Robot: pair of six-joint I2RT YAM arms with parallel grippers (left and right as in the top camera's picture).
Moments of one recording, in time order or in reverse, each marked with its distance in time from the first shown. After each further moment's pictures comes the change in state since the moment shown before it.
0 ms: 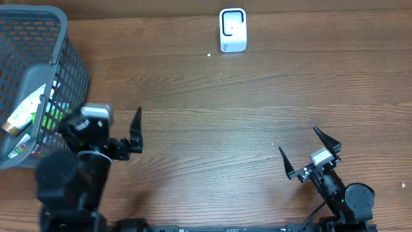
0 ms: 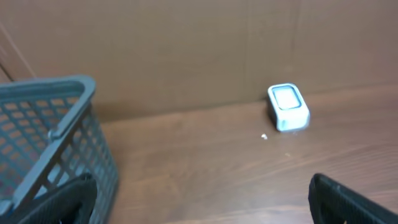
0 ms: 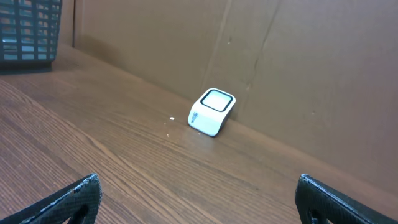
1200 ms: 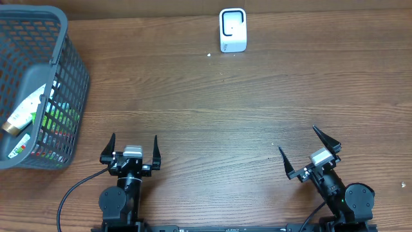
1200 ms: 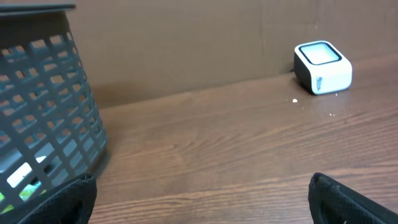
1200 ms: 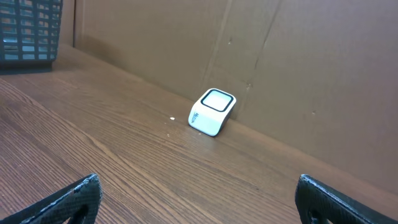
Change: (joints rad) left arm 0.000 -0.639 -1.064 0.622 -0.066 0.082; right arm 0.000 0.000 0.000 0.000 0.000 0.000
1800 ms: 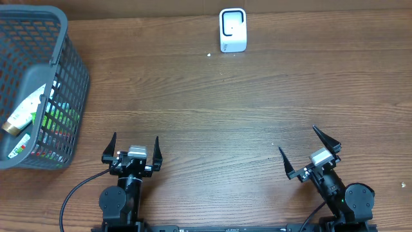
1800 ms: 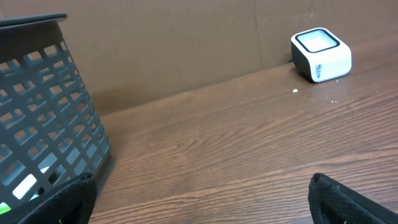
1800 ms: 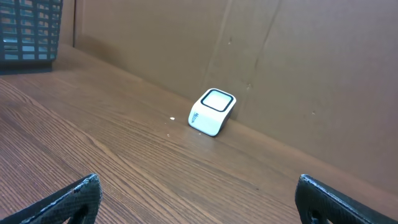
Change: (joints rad) left arm 0.000 0.000 0.000 -0.014 0.015 0.082; right arm 0.000 0.000 0.000 0.000 0.000 0.000
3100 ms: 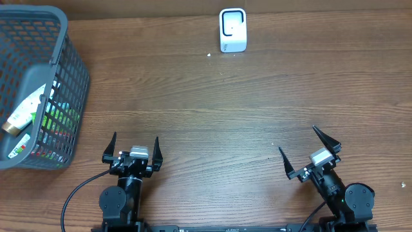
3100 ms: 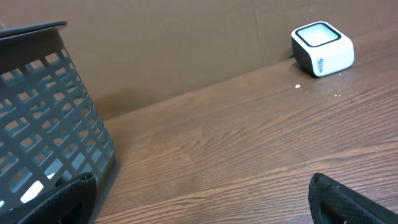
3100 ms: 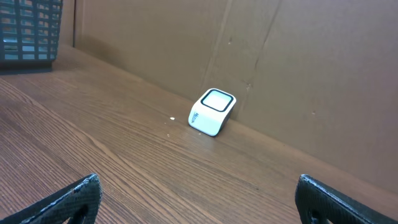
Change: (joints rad) left arm 0.000 0.000 0.000 0.000 0.000 0.054; right arm 0.000 0.000 0.000 0.000 0.000 0.000
